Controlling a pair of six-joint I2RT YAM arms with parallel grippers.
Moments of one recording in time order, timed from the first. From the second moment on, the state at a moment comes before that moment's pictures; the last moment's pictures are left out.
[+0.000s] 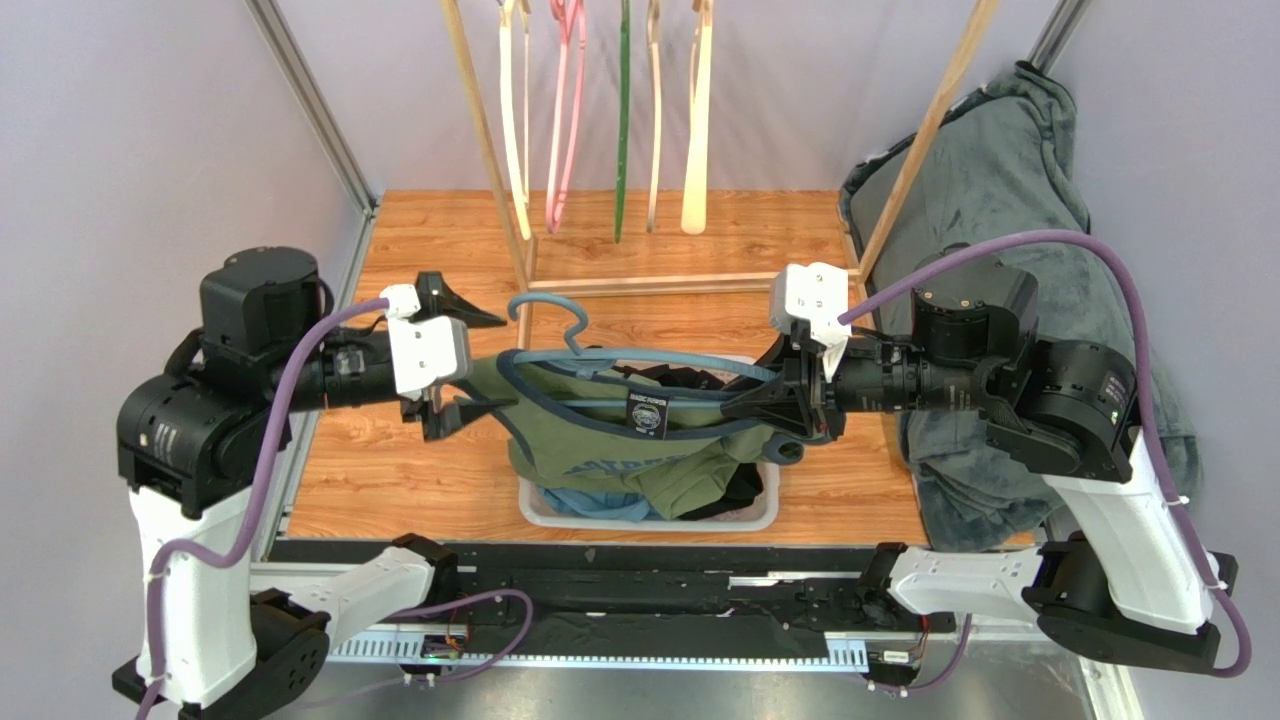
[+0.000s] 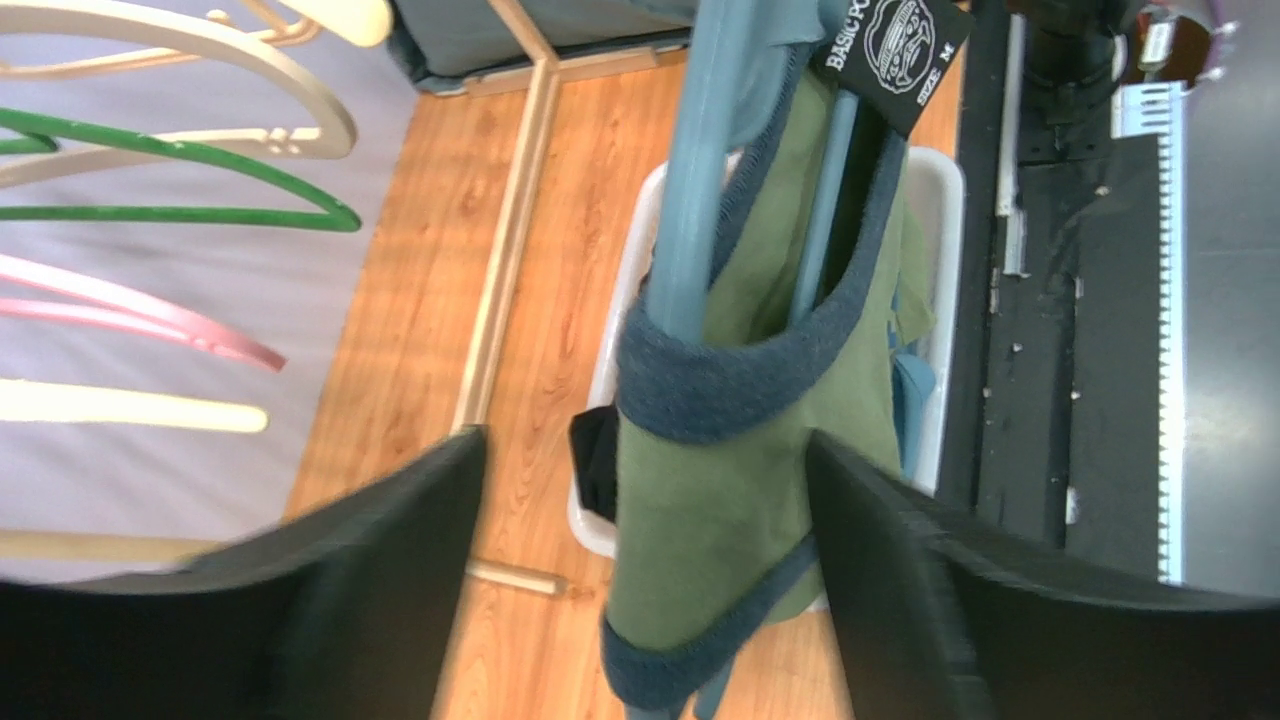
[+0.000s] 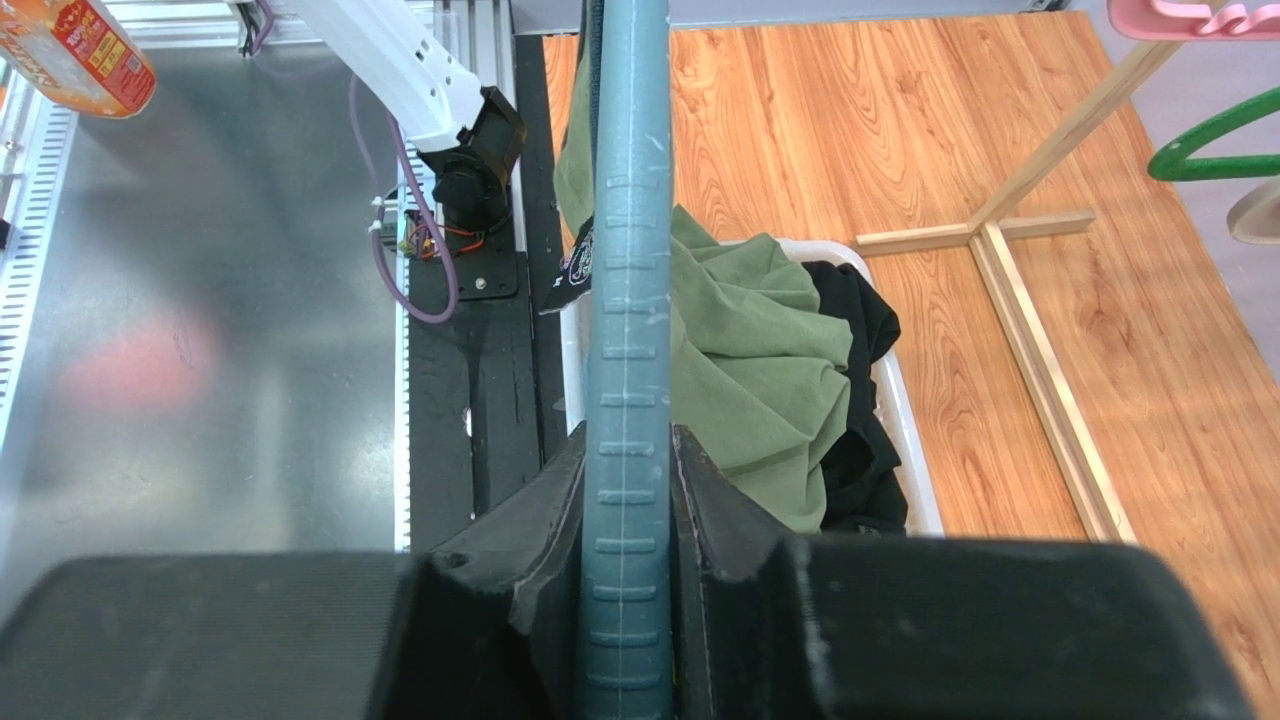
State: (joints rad) left arm -0.40 1.04 1.92 -1.35 0.77 0.77; right arm 0.96 1.13 1.91 -1.11 -0.43 -0.22
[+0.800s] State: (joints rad) left arm -0.39 1.04 1.94 -1.34 0.94 0.64; right arm 1.03 1.14 1.86 -1.02 -0.39 -0.23
